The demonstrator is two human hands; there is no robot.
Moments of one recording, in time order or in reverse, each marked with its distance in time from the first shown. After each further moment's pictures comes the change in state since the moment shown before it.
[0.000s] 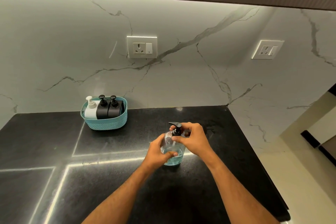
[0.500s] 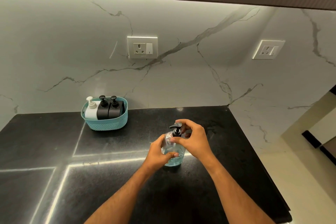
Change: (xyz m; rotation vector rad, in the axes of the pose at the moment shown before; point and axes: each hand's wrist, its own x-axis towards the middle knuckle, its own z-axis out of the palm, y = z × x) left_hand 0.000 0.001 0.000 -0.007 0.004 0.009; right_hand -0.004 -0.003 0.004 -0.044 0.099 0.000
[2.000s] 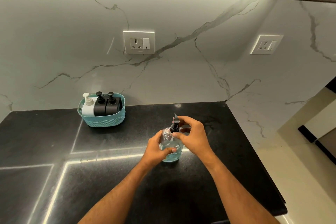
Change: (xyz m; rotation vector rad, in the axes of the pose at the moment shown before) left_hand -0.003 0.006 -0.001 -0.032 -0.012 0.010; right_hand -0.004 0.000 -0.003 -0.016 0.029 -0.057
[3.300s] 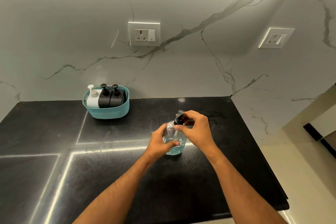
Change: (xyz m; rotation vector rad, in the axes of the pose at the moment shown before) left_hand 0.002 -0.009 0.003 0.003 0.009 -0.016; right_hand 0.002 -0.002 -0.002 -0.030 -0.004 -0.042
